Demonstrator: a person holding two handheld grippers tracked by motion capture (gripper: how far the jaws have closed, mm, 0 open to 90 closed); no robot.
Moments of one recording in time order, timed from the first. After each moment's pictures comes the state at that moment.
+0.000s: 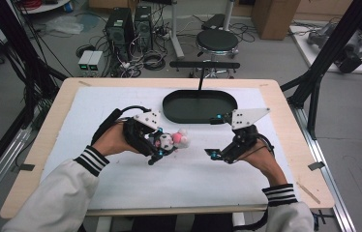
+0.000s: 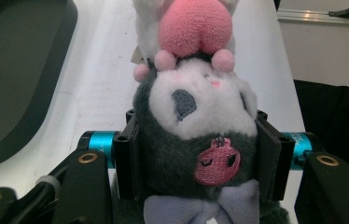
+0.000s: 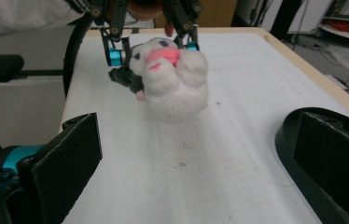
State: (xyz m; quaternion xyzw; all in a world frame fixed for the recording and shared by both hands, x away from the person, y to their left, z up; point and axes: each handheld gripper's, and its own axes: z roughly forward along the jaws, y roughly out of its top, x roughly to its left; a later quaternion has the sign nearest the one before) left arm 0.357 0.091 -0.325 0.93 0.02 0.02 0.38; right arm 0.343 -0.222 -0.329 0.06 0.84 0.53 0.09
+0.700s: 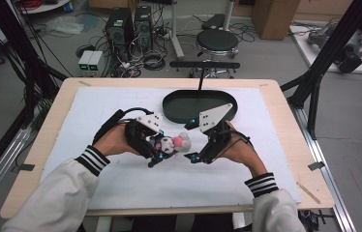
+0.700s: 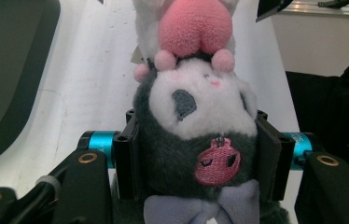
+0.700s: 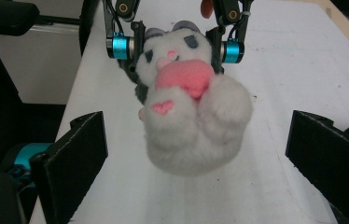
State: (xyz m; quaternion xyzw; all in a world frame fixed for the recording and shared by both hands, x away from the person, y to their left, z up) left arm 0.357 0.088 -0.329 0.93 0.00 0.01 0.36; right arm 0.358 -0.158 -0.334 -0.01 0.89 0.45 0.05
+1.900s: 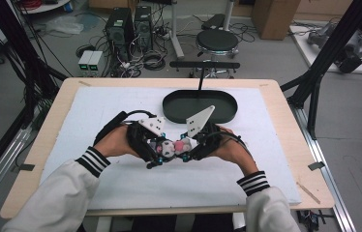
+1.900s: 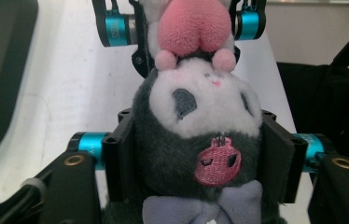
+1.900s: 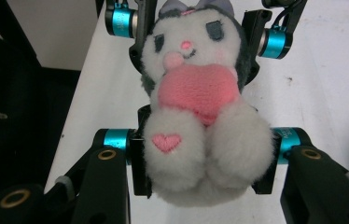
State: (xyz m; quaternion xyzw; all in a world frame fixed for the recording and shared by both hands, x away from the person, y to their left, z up) left arm 0.358 0.086 -0.335 0.93 -0.02 -0.01 0.37; right arm 0.359 -0.135 -0.341 -0.05 0.92 0.38 0.02
